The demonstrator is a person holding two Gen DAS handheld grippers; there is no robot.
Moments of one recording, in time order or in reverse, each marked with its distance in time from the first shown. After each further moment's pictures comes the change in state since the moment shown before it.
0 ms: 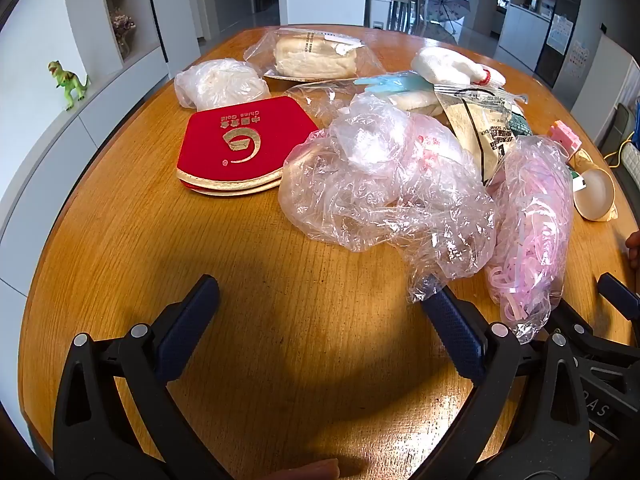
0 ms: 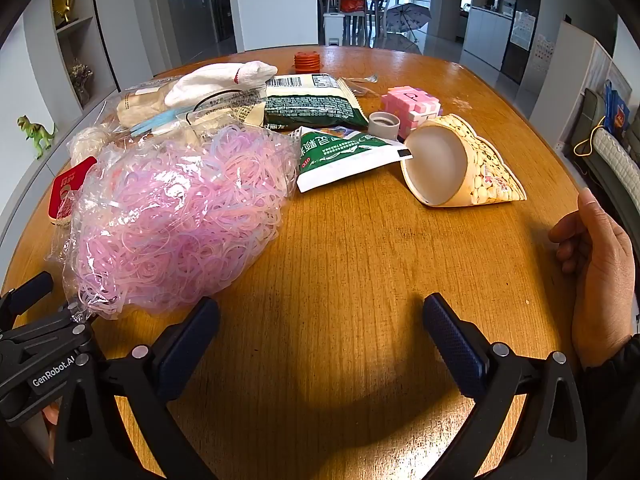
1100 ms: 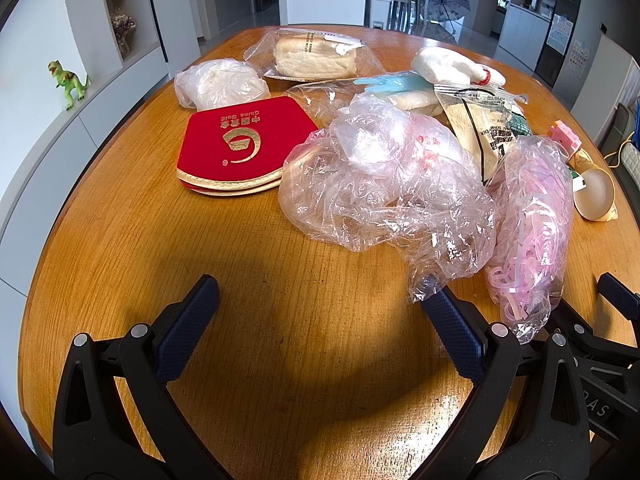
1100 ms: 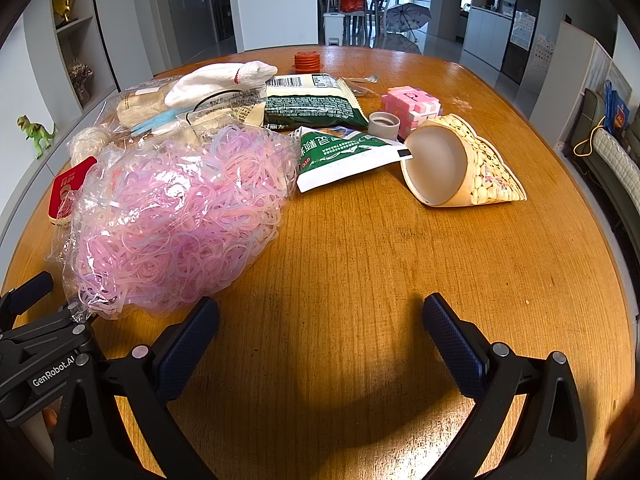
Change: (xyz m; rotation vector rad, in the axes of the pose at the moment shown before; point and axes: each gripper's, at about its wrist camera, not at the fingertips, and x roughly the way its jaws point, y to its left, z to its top) left arm 0.000 0.000 -0.001 0.000 -0.001 0.000; right arm -0.001 0.000 0.000 0.000 -0.001 0.000
